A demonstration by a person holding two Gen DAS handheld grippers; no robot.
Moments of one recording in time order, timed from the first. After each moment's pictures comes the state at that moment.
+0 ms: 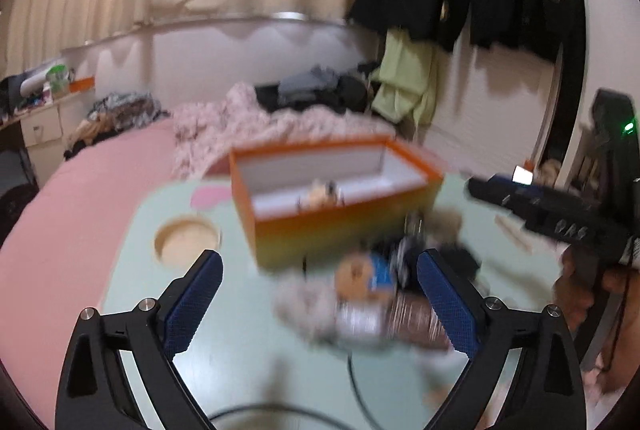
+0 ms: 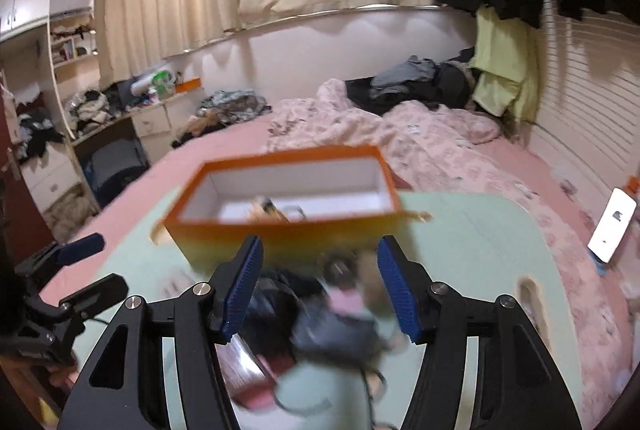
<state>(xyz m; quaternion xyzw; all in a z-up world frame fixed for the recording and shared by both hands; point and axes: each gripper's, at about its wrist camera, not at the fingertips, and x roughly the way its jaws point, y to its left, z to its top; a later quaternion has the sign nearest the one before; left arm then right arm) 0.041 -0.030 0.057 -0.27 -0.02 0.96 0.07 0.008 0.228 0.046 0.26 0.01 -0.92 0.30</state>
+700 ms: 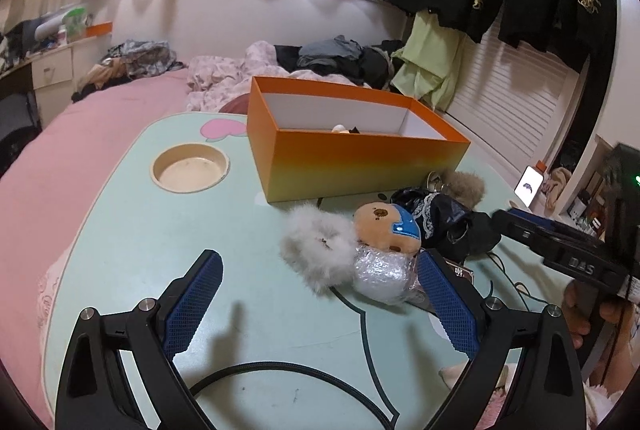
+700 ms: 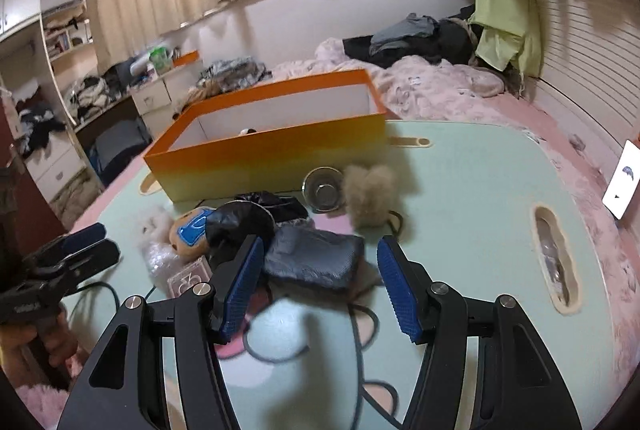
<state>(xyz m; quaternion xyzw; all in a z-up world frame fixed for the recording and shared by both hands) 0.037 -0.040 0.025 -0.30 -0.08 0.95 0.06 0.000 0.234 -0.001 0.33 0.01 -0.89 0.32</state>
